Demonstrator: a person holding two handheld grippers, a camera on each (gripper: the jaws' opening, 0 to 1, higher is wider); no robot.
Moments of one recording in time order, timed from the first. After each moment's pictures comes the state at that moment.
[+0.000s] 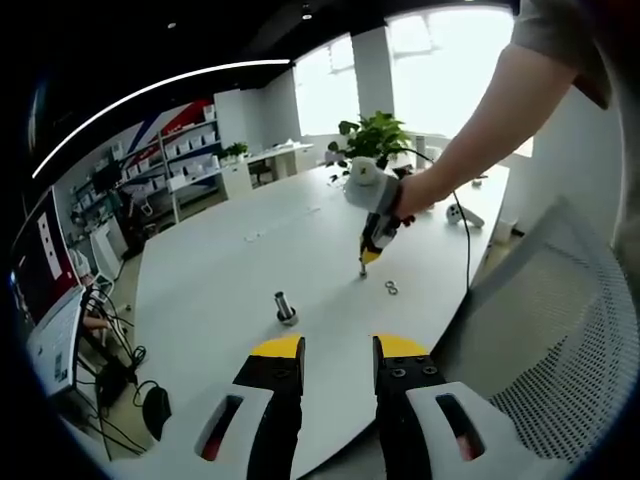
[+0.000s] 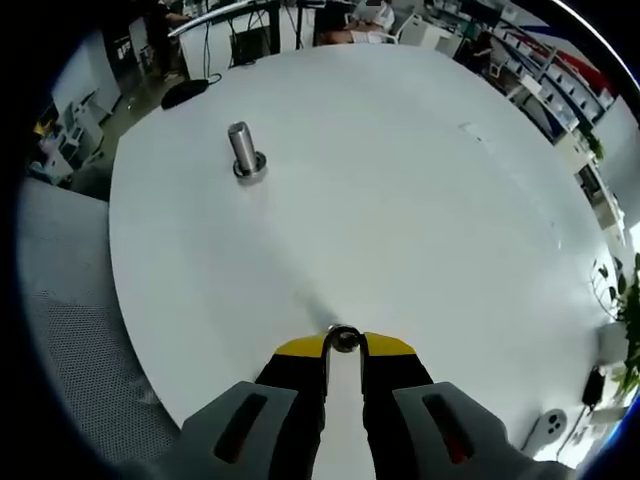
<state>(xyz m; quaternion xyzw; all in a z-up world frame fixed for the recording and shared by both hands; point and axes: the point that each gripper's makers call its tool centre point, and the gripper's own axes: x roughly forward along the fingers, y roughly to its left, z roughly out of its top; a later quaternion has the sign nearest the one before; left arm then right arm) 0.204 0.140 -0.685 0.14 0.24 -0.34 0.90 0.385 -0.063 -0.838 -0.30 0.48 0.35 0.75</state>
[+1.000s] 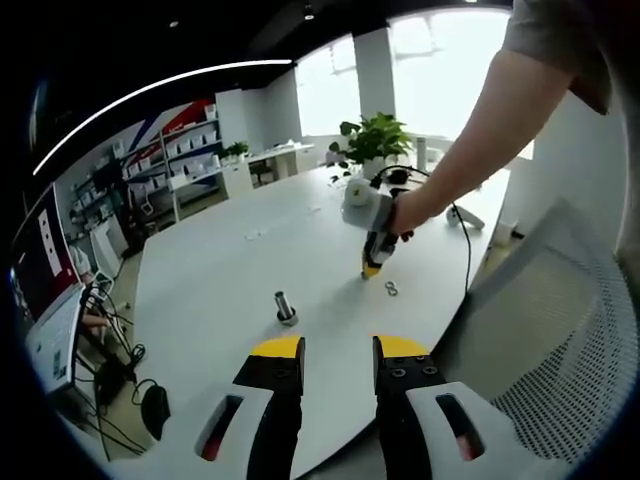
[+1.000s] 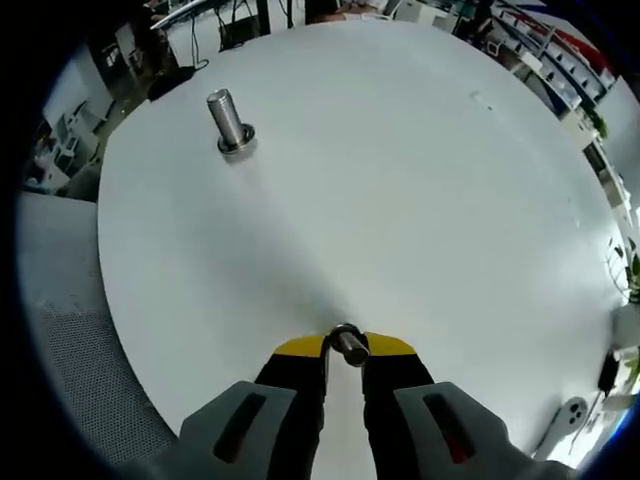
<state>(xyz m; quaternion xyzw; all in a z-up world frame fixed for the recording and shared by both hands) 0.204 0.141 -0.684 0.14 0.24 -0.34 0.90 0.381 -0.064 -0.867 -0.28 0.51 0.33 0.74</state>
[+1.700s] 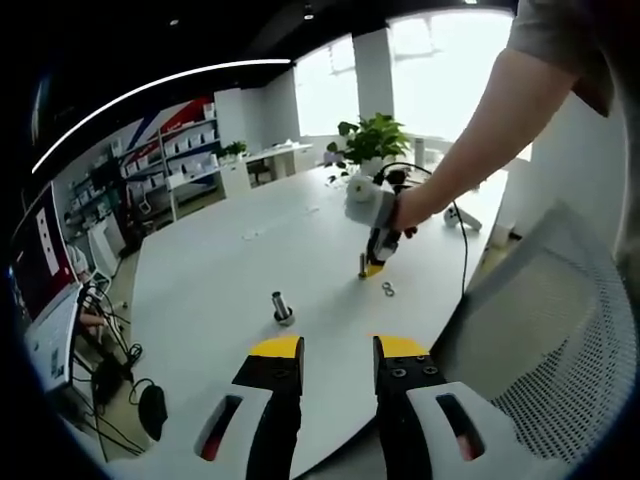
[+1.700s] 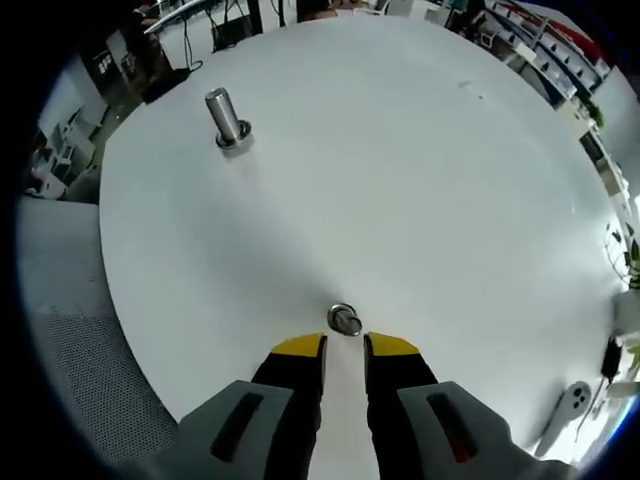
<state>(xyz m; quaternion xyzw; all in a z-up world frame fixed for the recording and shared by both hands) 0.203 0.139 -0.685 0.13 0.24 -0.34 0.90 0.372 -0.079 -0.859 -0.27 0.52 0.32 0.74</state>
